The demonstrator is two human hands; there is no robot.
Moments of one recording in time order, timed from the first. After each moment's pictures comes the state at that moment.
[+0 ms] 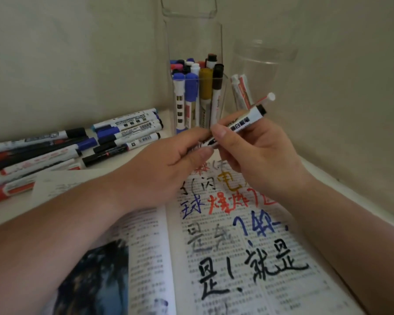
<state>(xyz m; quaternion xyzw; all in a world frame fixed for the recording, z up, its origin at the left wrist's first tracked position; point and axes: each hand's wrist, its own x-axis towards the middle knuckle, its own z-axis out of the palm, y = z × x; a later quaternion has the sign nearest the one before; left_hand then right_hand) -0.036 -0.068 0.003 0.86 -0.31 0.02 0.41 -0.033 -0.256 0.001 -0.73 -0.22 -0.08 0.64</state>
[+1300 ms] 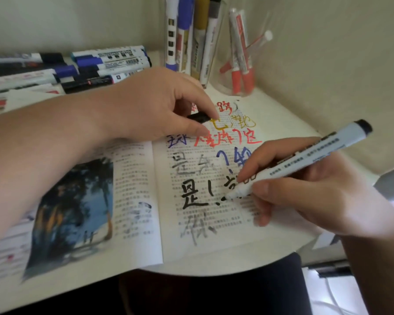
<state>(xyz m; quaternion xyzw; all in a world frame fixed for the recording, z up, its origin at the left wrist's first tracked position) -0.054 -0.069 0.005 0.88 -0.34 -0.02 0.32 -0.162 -0.309 0.003 -0.78 -0.17 0.12 0.58</state>
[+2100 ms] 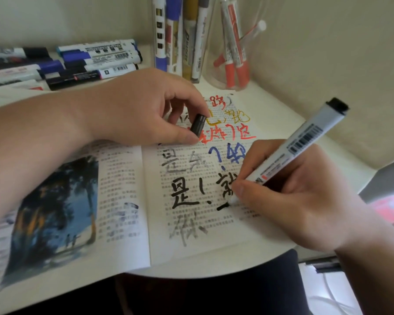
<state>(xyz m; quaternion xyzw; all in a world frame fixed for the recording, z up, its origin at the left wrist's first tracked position) -0.055 -0.069 0.000 0.87 -0.36 -0.04 0.32 -0.167 -0.304 -0.012 -0.84 -0.17 0.02 0.51</state>
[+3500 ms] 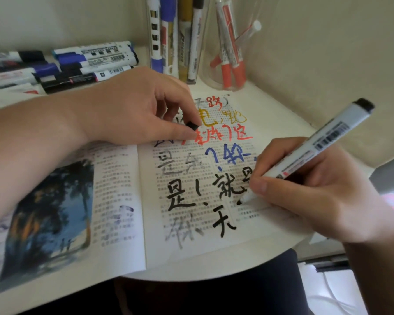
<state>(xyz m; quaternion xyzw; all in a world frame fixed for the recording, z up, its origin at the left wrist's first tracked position) -0.051 -0.071 -0.002 0.85 -0.39 -0.04 0.36 -0.167 -0.327 -0.008 -0.81 -0.14 0.04 0.57</state>
